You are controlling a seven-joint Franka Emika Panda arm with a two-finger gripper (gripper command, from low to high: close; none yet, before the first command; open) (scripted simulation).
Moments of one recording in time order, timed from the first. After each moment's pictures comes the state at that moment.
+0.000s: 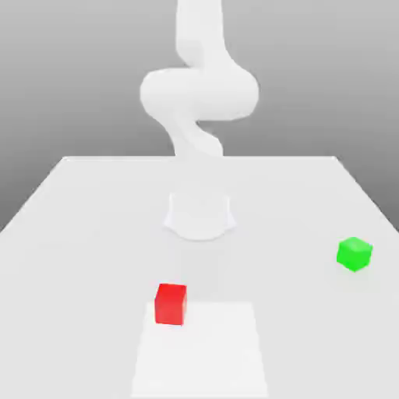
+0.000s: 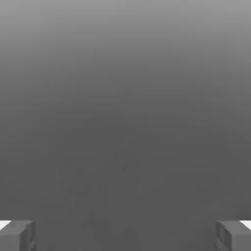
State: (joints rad) arm -0.01 -0.74 0.00 -2.36 -0.01 2.35 0.80
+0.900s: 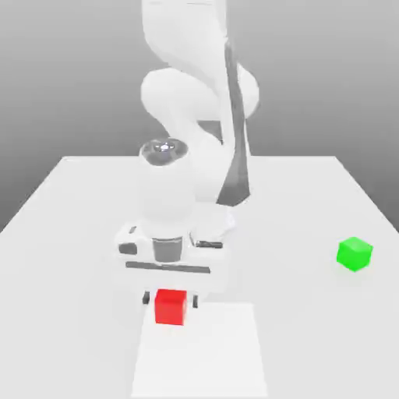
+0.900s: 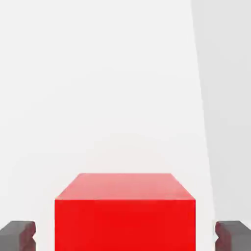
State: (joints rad) arm -0.11 0.17 -0.03 -2.89 0.04 3.05 0.72
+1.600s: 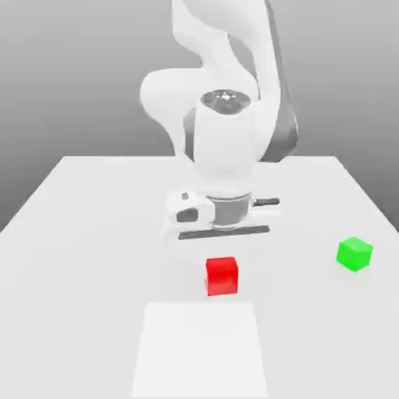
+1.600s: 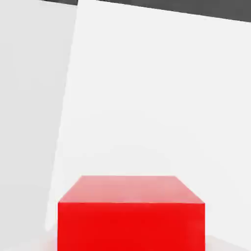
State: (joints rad) arm 0.12 -0.14 0.14 -2.88 0.06 2.76 0.70
